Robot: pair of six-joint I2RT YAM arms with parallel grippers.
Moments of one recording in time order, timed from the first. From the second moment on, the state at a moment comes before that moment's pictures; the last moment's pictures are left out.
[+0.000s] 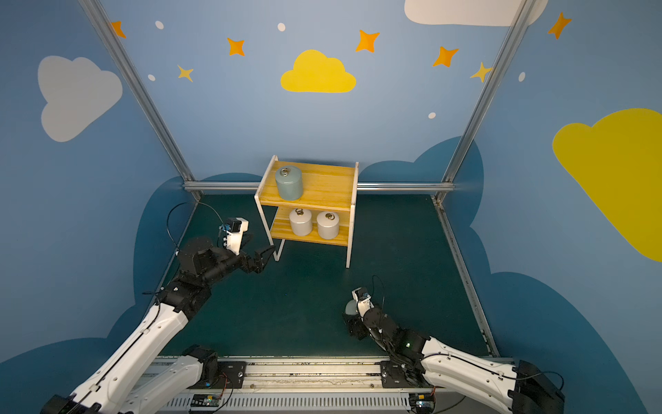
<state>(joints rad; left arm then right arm) -0.28 0.89 0.72 -0.09 0.36 -0.07 1.05 0.68 0.12 -0.08 0.31 0.39</state>
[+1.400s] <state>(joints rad) -0.28 0.91 0.77 -0.17 0.35 -0.06 0.95 0.77 0.42 -0.17 0.21 0.25</state>
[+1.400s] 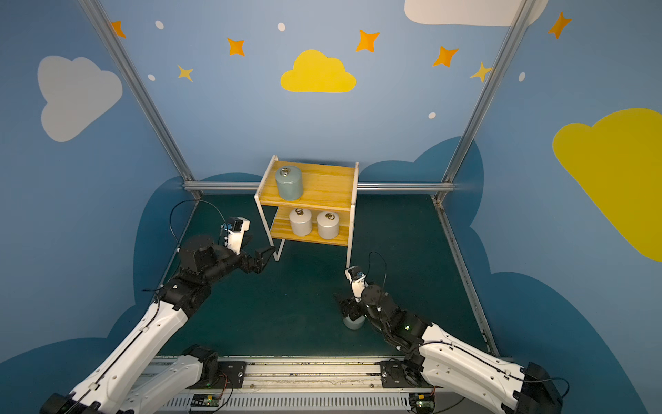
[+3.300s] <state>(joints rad) -0.28 1.53 1.59 -0.19 0.49 0.08 0.49 0.95 0.70 -0.26 -0.19 0.21</state>
